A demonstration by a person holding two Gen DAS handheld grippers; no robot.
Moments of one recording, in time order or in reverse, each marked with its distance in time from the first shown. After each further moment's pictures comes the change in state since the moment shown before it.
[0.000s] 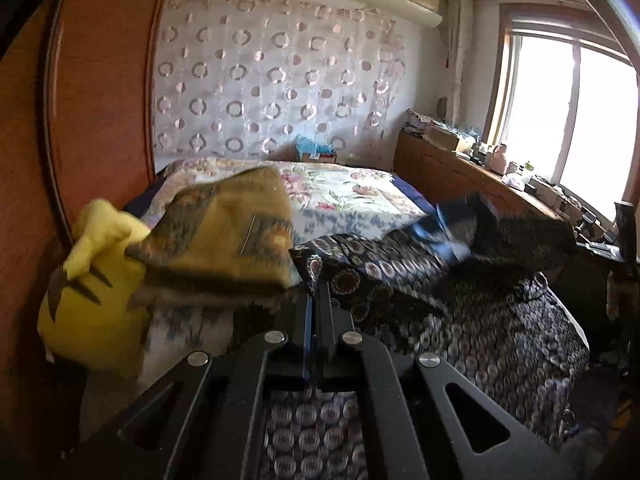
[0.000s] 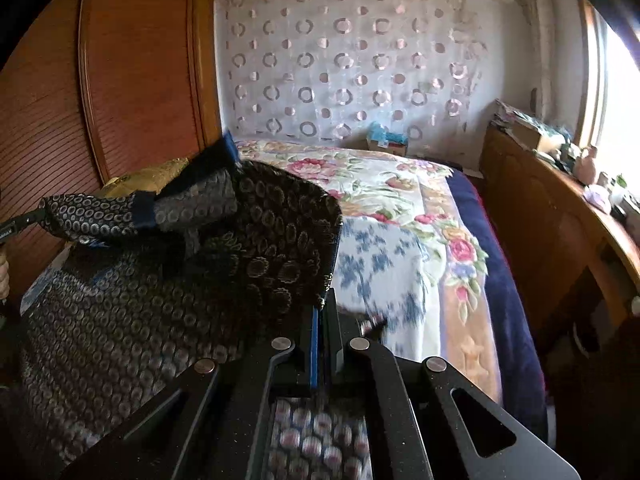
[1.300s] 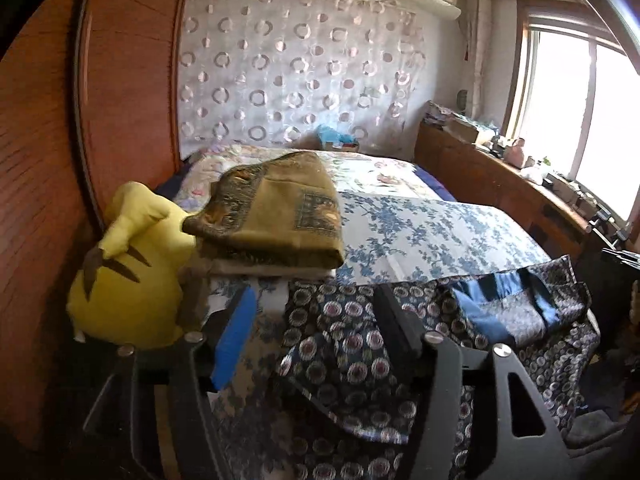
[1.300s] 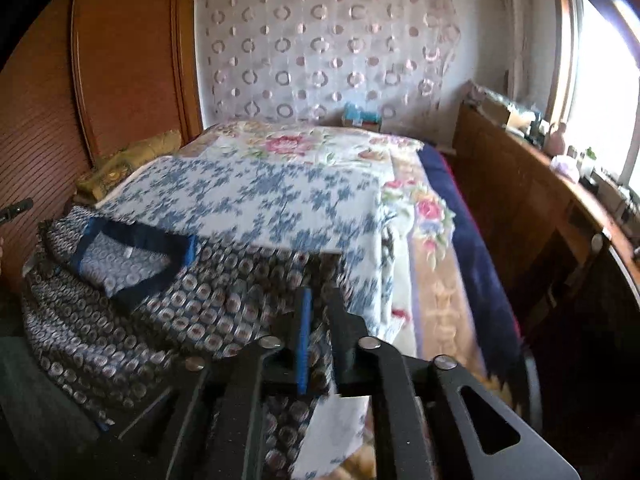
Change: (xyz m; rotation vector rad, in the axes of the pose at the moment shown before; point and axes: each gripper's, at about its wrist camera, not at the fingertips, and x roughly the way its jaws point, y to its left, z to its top) left arm -0.017 0.039 -0.006 -0.014 0.045 0.056; right arm -0.073 -0.002 0.007 0.000 0.042 -0.112
